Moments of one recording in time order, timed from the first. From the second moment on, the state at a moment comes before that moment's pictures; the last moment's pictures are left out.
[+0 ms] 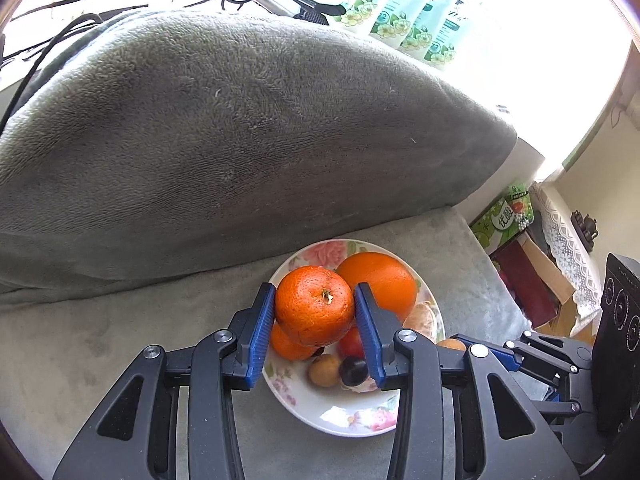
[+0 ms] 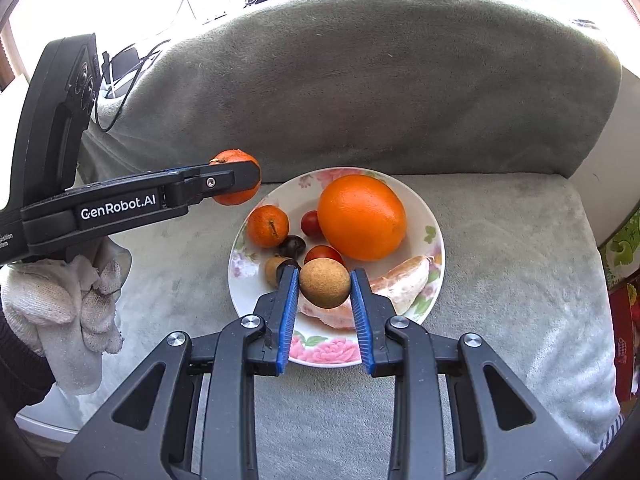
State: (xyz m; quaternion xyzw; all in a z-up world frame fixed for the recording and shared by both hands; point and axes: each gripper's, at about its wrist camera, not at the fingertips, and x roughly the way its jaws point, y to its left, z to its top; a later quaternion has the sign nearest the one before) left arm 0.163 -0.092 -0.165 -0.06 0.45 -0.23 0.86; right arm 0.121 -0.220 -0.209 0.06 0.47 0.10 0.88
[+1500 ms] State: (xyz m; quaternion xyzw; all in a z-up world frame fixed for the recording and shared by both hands) left arm 0.171 -0.110 -0.178 -0.06 0.49 -0.24 0.84; right arm 0.116 -0.200 -0.225 0.04 0.48 0.13 0.87
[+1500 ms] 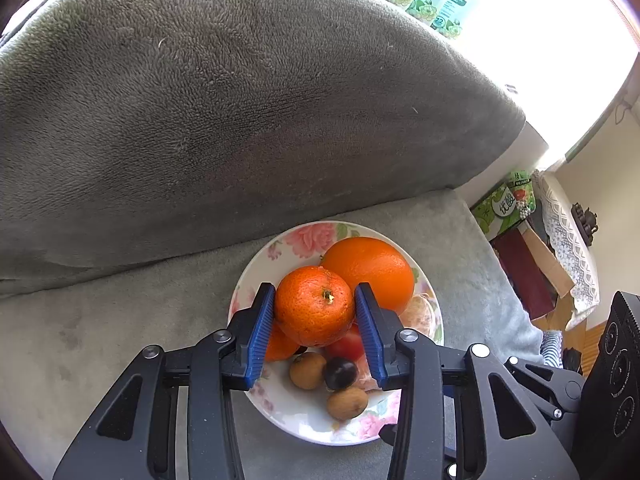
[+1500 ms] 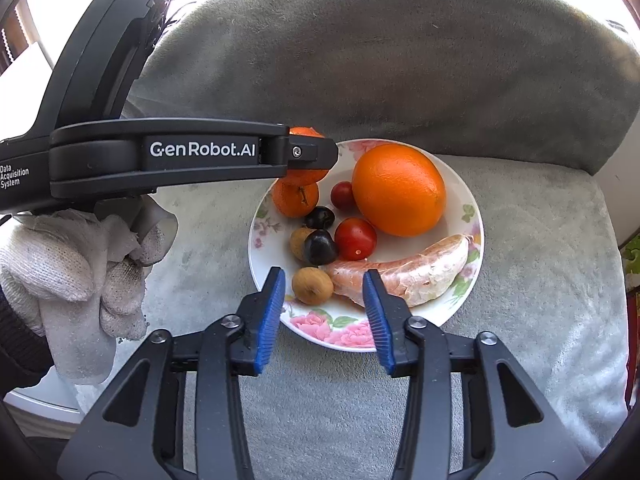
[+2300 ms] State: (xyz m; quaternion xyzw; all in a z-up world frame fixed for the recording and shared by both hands) left arm 0.167 -0.111 -0.166 -0.05 0.48 -0.22 0.85; right arm 0.114 -0.205 -0.215 0.03 0.48 0.10 0.87
